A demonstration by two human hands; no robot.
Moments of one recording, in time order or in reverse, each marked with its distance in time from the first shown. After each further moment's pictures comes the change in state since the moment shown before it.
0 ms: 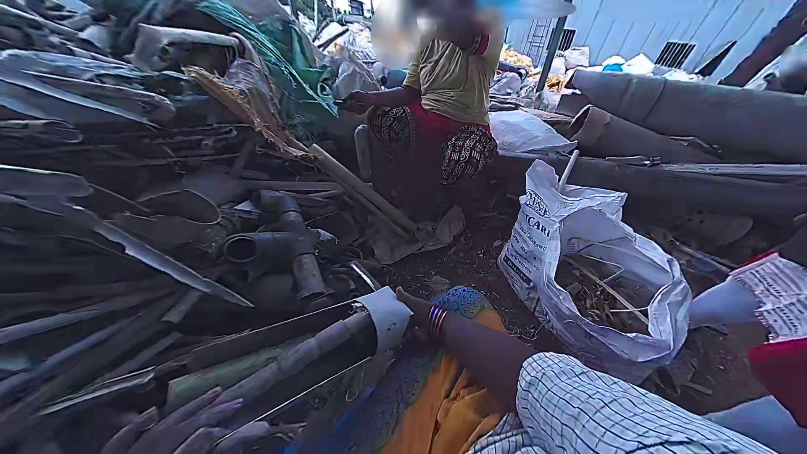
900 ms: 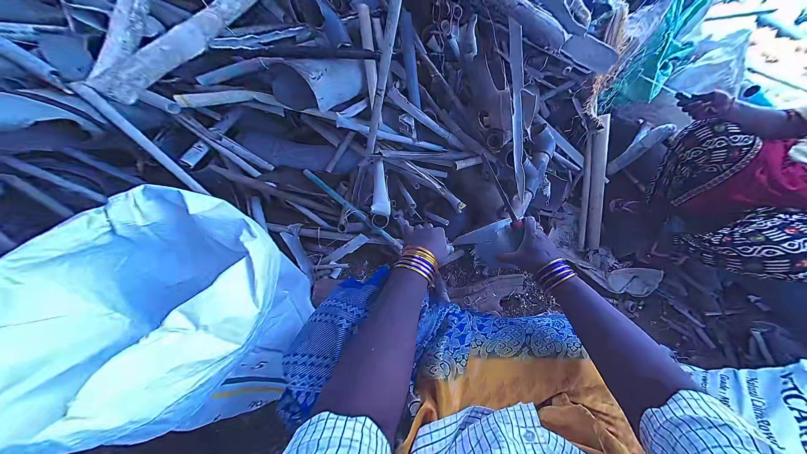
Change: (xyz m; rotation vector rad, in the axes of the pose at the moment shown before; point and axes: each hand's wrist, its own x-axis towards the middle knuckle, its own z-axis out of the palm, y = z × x) left_hand -0.005 -0.038 -0.014 0.106 -1.055 -1.265; right_hand 0.076 -0.039 0.186 -1.730 0.083 -0.299
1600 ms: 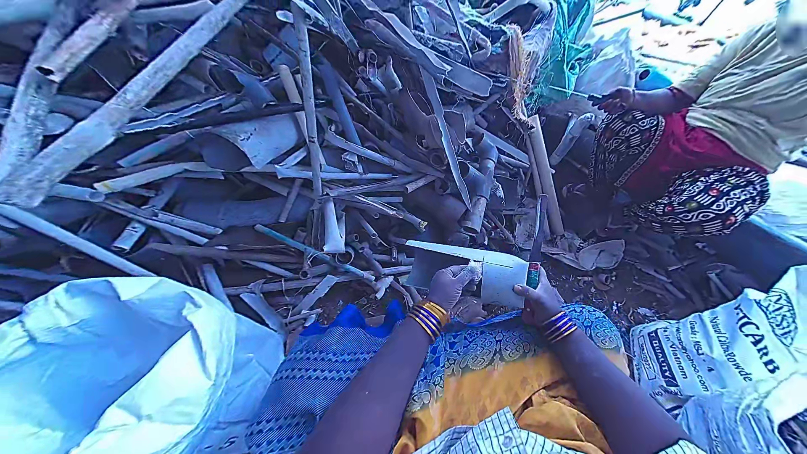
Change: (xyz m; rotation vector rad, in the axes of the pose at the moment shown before) left_hand -0.043 0.091 0.062 -1.280 -0.086 0.215; right_hand -0.093 0.105 0.053 1.334 0.306 0.095
